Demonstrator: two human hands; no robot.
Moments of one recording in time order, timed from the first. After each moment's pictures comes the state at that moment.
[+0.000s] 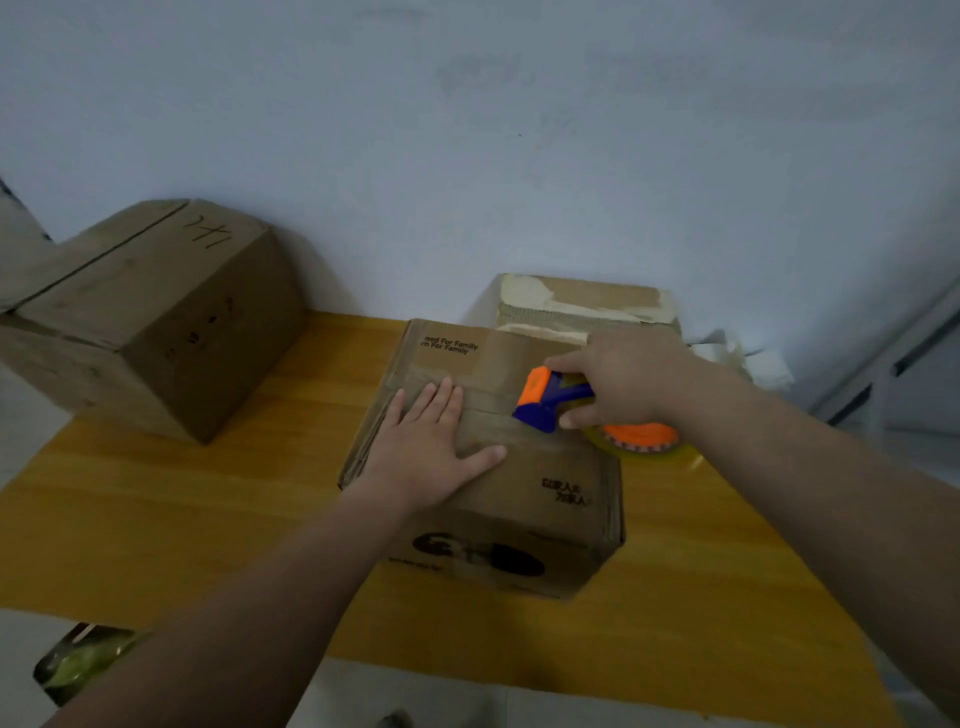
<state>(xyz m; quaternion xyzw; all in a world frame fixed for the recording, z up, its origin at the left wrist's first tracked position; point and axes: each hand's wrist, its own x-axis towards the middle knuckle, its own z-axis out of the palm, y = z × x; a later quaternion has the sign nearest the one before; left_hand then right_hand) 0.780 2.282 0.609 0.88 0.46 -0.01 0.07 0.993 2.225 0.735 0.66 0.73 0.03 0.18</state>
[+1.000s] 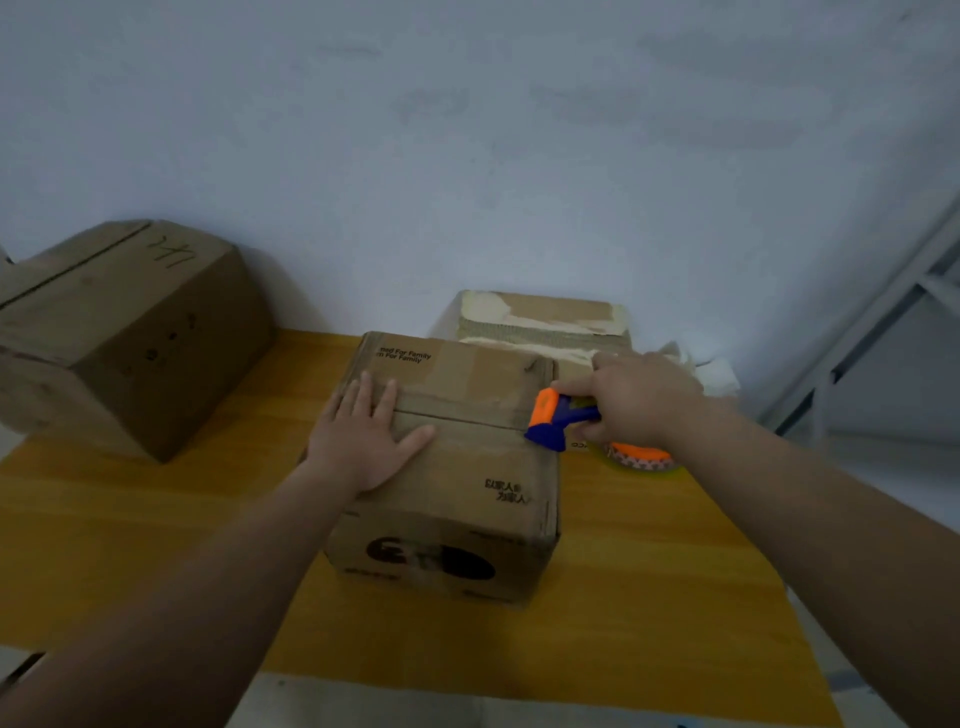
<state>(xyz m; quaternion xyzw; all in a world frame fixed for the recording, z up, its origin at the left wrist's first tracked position) 0.778 2.295 0.622 0.85 0.52 -0.08 0.05 1.053 2.186 0.709 0.68 0.72 0.06 0.14</state>
